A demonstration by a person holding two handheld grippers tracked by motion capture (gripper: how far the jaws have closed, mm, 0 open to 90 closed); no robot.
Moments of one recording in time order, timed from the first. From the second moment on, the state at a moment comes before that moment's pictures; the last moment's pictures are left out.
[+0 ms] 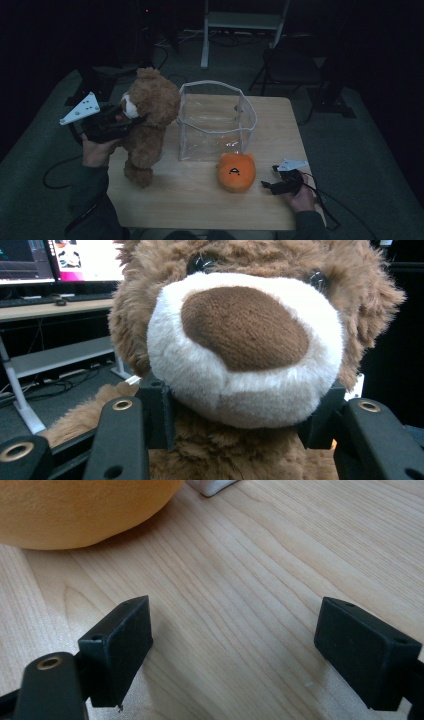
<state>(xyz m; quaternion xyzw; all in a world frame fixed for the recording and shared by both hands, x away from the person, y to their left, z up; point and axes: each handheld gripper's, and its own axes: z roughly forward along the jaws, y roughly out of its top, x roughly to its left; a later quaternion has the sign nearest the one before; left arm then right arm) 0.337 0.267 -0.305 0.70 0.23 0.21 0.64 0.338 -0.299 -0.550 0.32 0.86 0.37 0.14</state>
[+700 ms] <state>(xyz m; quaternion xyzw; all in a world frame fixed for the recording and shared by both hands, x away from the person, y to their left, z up) 0.349 0.255 -0.290 0.70 0.22 0.22 0.64 0.338 -0.298 -0.550 0.32 0.86 0.37 0.14</state>
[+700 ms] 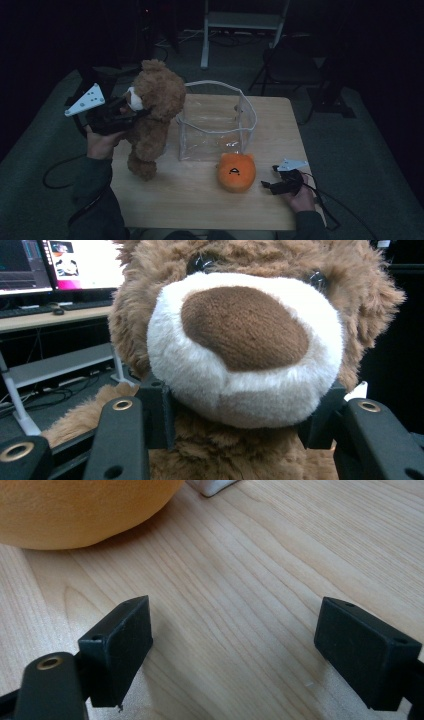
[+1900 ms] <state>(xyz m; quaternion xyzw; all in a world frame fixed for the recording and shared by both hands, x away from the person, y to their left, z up) 0.384 0.239 -0.269 0.71 0.21 0.21 0.64 0.339 -0.299 -0.550 0.32 0.86 0.37 0.14</state>
